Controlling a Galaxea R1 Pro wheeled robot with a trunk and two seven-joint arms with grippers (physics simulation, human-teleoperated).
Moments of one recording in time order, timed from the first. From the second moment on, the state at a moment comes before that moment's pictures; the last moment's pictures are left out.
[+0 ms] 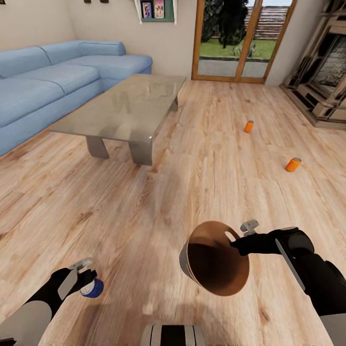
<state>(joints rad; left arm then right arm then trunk) -0.68 0.20 0.13 -0.41 0.42 0.47 0.16 -0.55 -0.33 0.11 -1.42 0.04 1.04 0.76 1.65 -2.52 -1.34</state>
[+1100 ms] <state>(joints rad) -0.69 0.19 0.10 -0.41 0.42 0.38 0.16 -0.55 -0.36 0.11 -1.42 0.04 1.04 0.76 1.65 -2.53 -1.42</state>
